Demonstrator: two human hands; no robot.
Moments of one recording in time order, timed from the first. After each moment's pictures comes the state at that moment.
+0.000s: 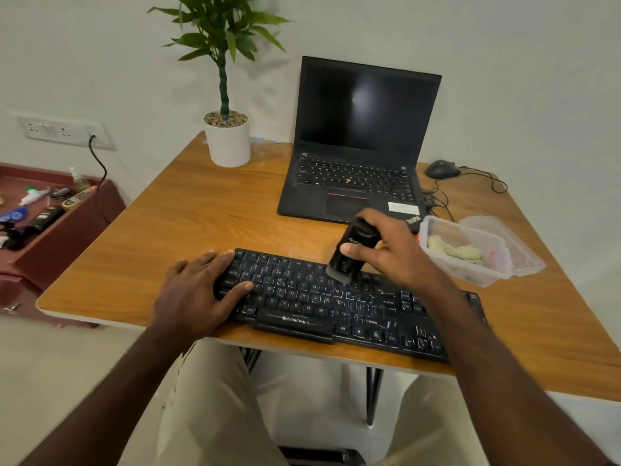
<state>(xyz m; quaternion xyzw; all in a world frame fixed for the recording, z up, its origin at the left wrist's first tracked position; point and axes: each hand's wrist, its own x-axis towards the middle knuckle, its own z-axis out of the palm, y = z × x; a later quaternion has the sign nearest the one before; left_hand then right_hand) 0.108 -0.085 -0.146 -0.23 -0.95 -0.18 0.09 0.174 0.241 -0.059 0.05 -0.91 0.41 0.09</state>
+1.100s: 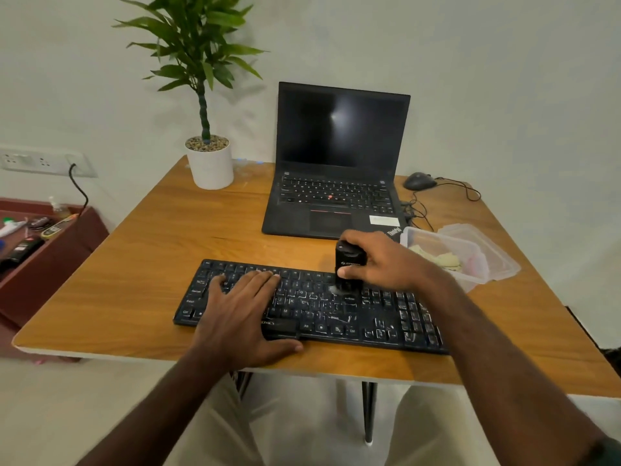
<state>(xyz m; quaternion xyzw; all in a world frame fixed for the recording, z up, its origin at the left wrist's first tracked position) 0.135 -0.015 -0.129 -0.37 -0.92 -0.07 0.11 0.169 0.264 -0.043 0.07 -0.95 0.29 -0.03</state>
